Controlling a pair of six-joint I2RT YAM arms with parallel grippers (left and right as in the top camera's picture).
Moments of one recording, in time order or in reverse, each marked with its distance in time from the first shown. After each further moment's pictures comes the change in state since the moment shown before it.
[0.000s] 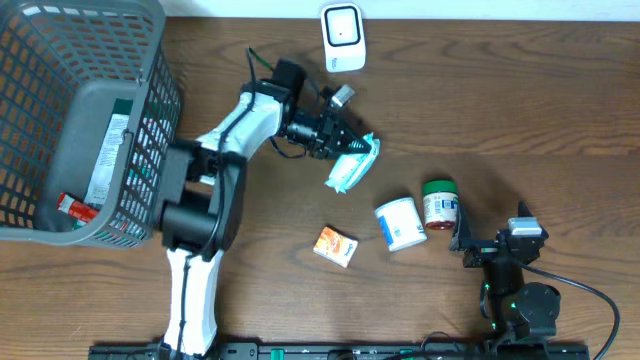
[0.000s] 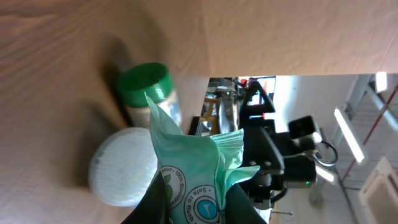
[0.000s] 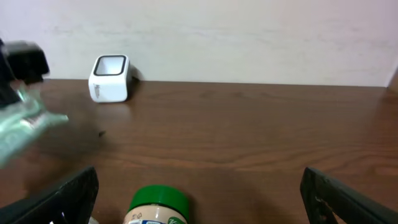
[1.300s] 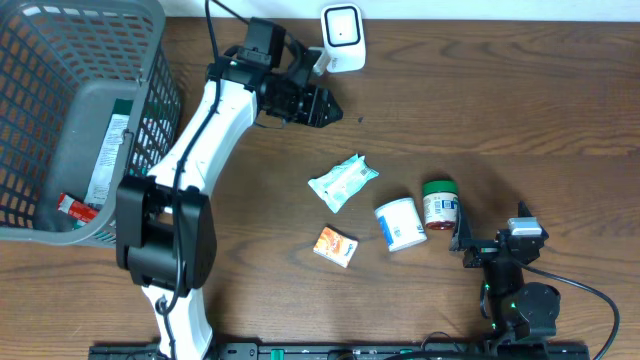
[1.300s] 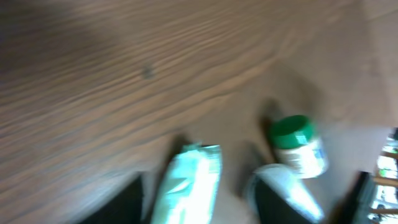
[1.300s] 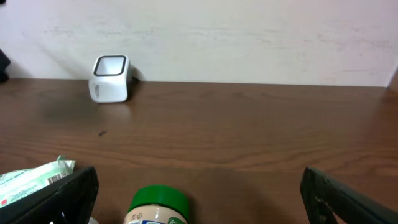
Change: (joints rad) left arm 0.026 -0.255 0.055 0.019 -0.733 0.026; right arm 0.000 0.000 0.000 0.000 0.000 0.000
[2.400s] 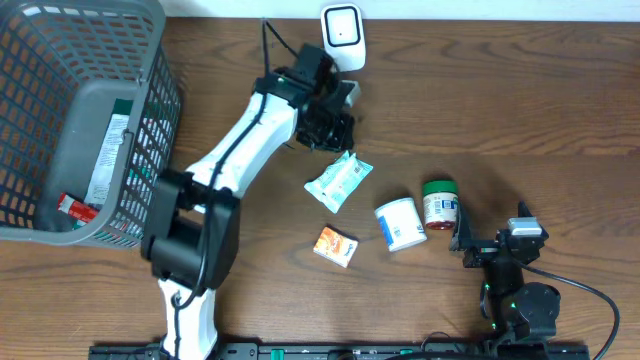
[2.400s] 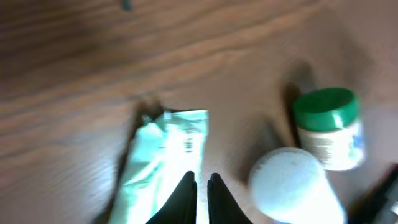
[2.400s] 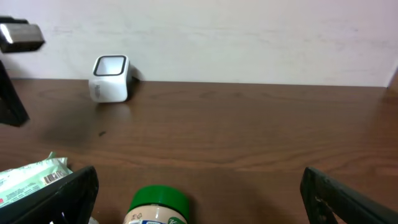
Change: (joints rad) left arm -0.137 0.056 -0.028 -0.058 -0.163 -0.091; right arm 0.000 0.000 0.000 0.000 0.000 0.000
